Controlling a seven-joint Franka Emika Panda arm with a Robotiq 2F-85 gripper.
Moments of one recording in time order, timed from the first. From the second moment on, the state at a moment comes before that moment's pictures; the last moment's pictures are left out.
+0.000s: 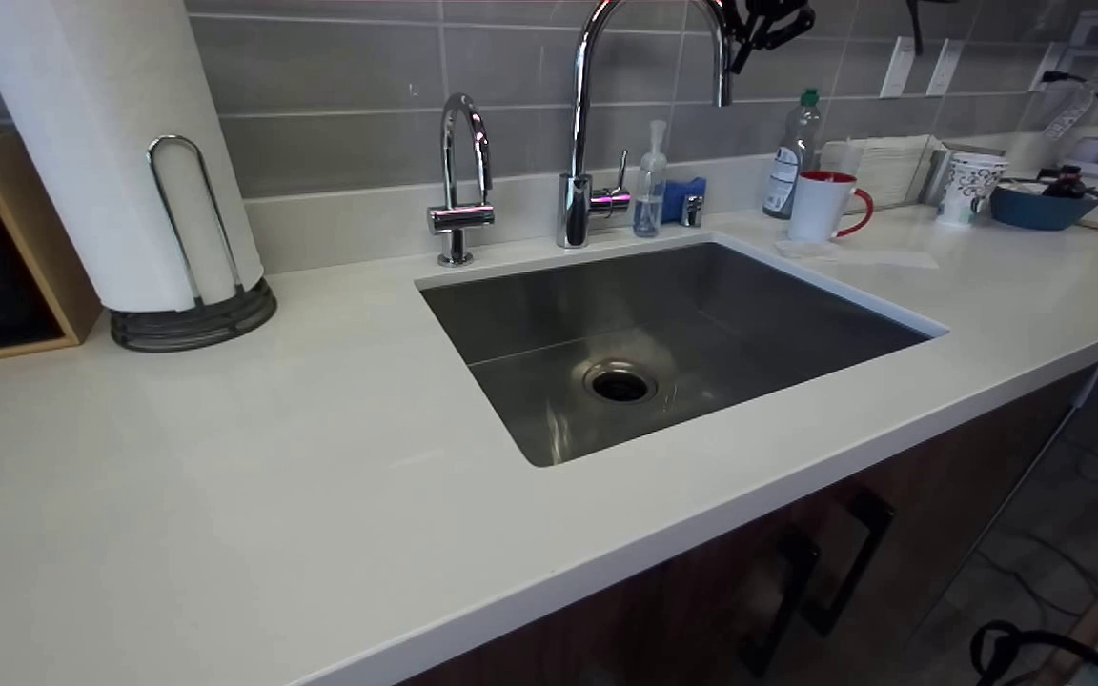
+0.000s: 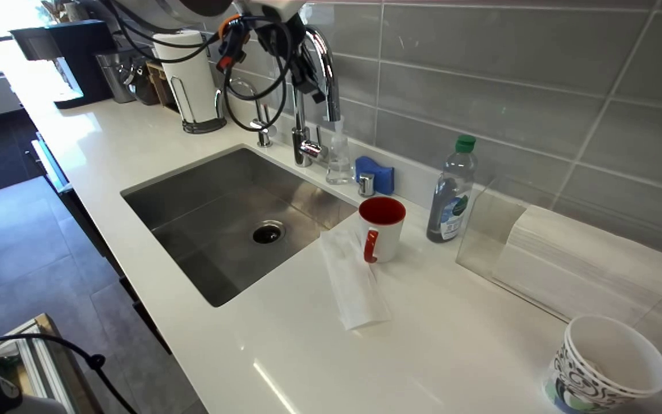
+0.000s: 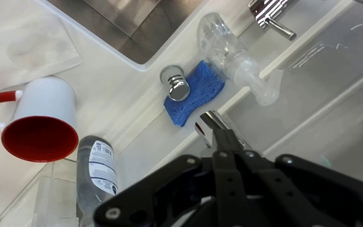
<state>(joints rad) -0.03 0.02 -0.02 -2.02 -0.19 2.54 0.99</state>
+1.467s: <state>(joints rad) 0.07 -0.38 0.10 -2.00 0.10 1.72 0.39</state>
